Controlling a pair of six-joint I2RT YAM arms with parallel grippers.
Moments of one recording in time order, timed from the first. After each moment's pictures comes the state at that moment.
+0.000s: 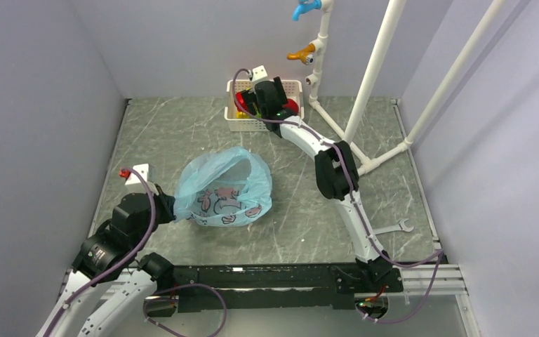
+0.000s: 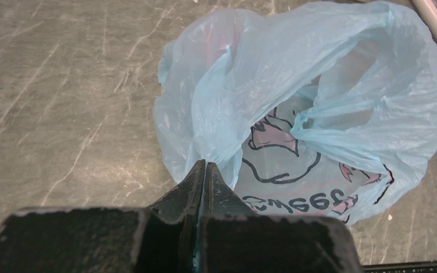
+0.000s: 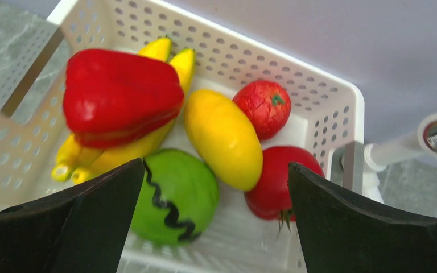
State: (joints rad) left arm -0.55 0.40 0.79 -0.88 -0.40 -0.51; right arm 0.57 2.53 2.26 -0.04 0.39 -0.15
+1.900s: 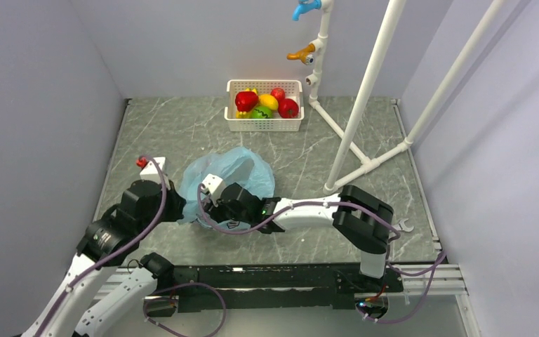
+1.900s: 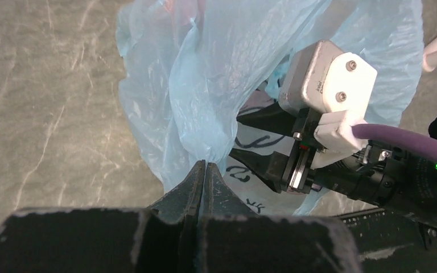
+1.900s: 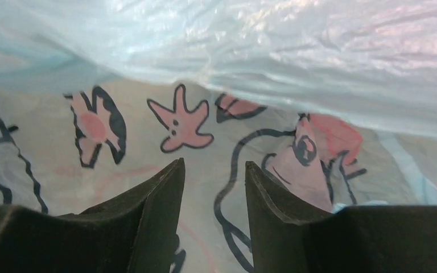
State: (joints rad) left arm -0.55 0.52 0.85 -0.91 -0.23 -0.48; right arm 1.19 1.85 1.12 0.18 0.10 0.08
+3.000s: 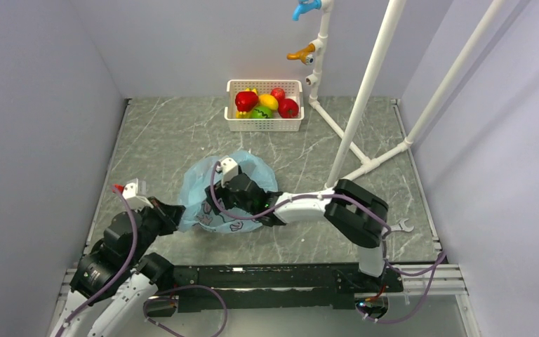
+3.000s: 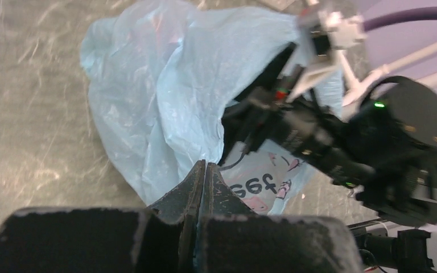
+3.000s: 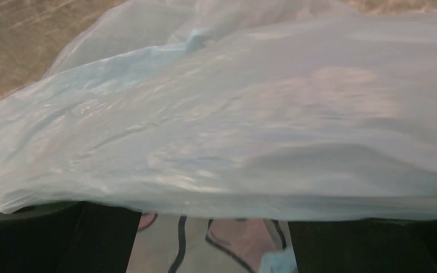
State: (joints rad) left arm -0.55 0.19 0.65 -0.86 -0.23 -0.73; right arm 1.11 1.88 1.05 0.44 0.20 0.27
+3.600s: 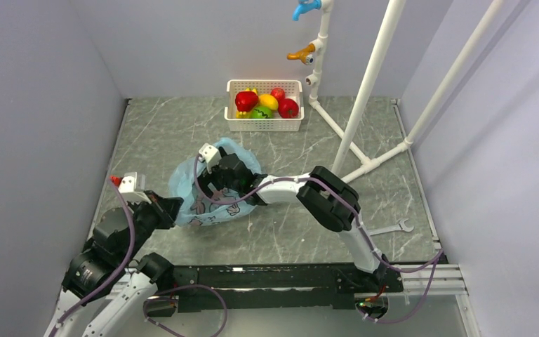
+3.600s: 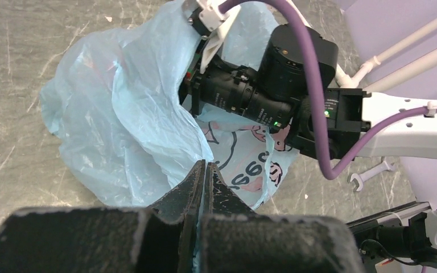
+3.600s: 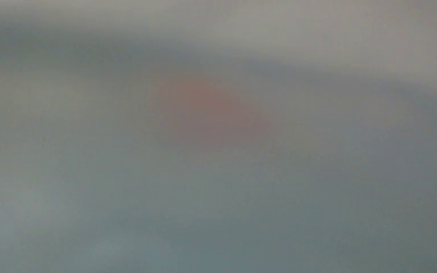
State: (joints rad) left arm -0.55 0.24 0.77 -0.79 -0.19 -0.57; right arm 1.00 2.18 1.38 0.46 0.04 -0.04
